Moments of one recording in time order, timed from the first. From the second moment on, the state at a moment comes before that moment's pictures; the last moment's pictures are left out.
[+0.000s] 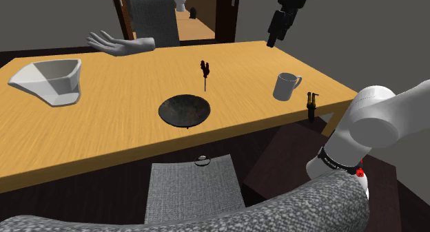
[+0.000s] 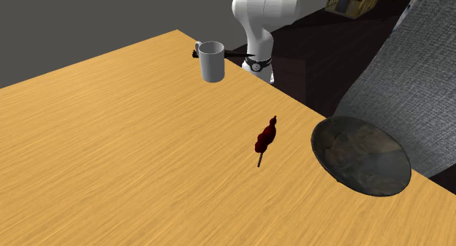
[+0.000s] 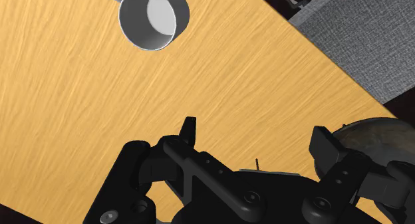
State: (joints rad) arm -0.01 -0.77 0.04 -2.29 0.01 1.66 -0.01
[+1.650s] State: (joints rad) arm -0.02 0.10 0.19 -1.77 -0.07 1.86 0.34
